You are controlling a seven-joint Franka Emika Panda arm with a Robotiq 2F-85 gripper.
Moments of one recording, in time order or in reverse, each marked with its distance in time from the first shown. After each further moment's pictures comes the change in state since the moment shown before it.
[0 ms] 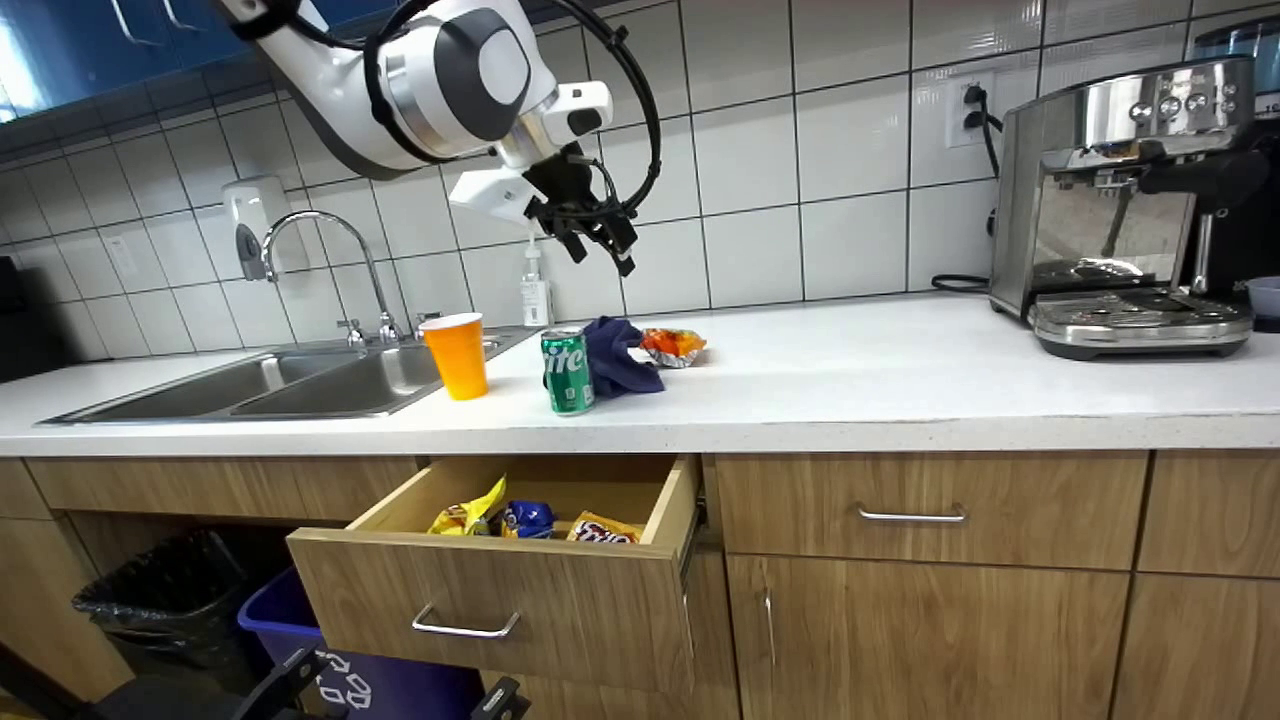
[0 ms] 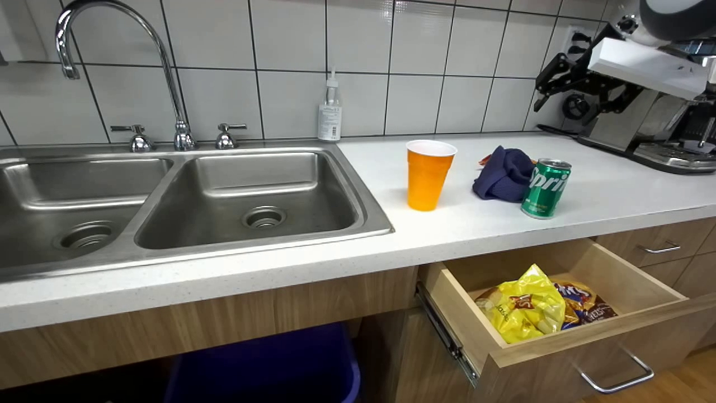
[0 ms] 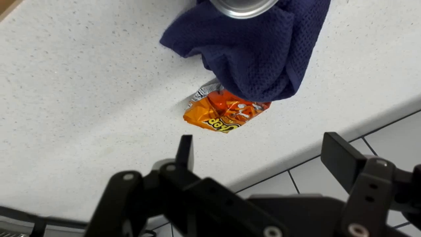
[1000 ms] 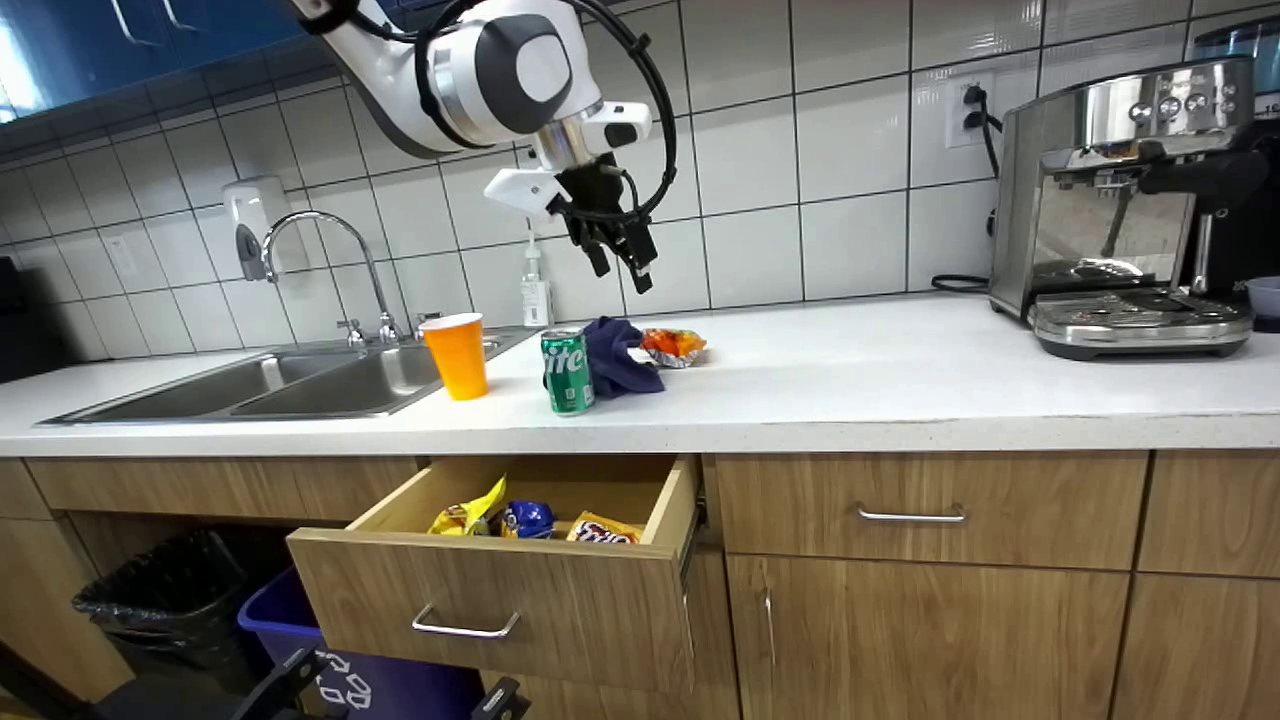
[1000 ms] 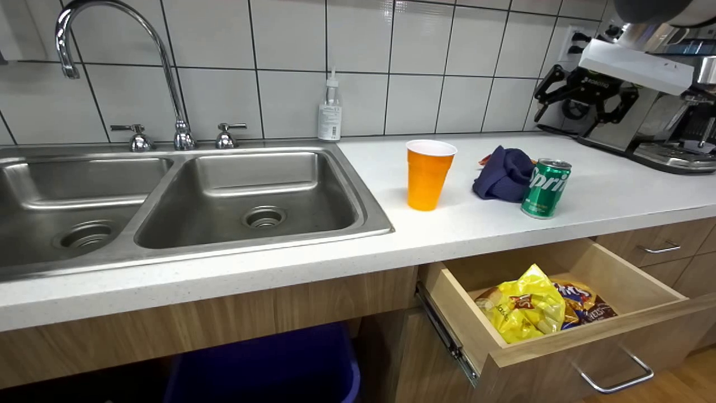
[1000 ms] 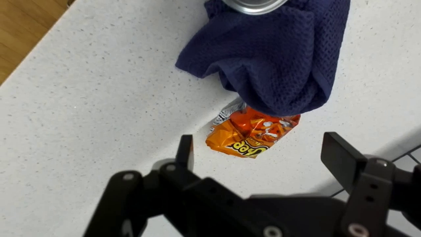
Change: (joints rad) arm 0.041 0.103 -0.069 0.162 0.146 -0.225 -0.044
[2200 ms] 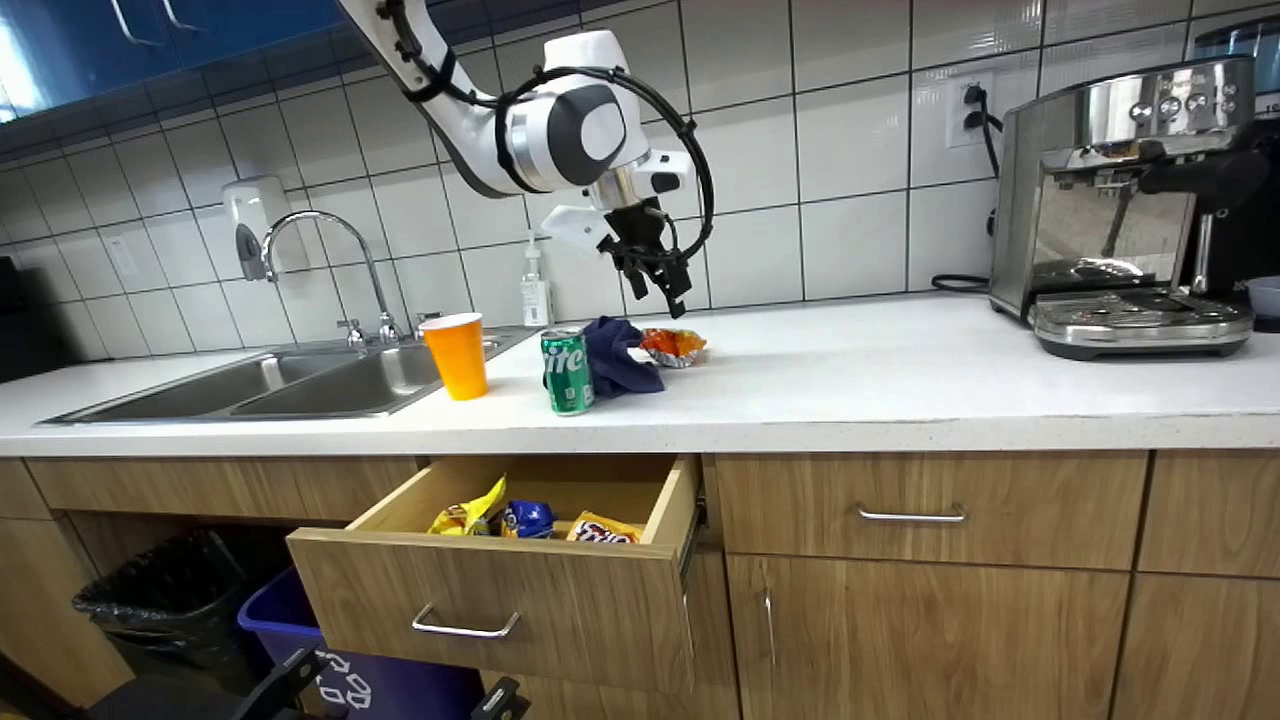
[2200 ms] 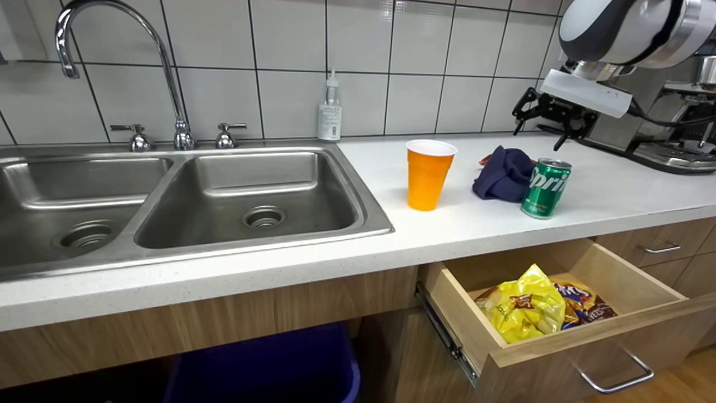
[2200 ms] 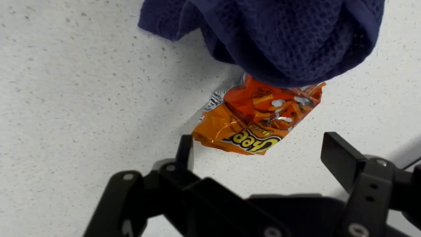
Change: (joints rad) arm 0.021 0.277 -0.040 0.268 0.073 -0.011 0.004
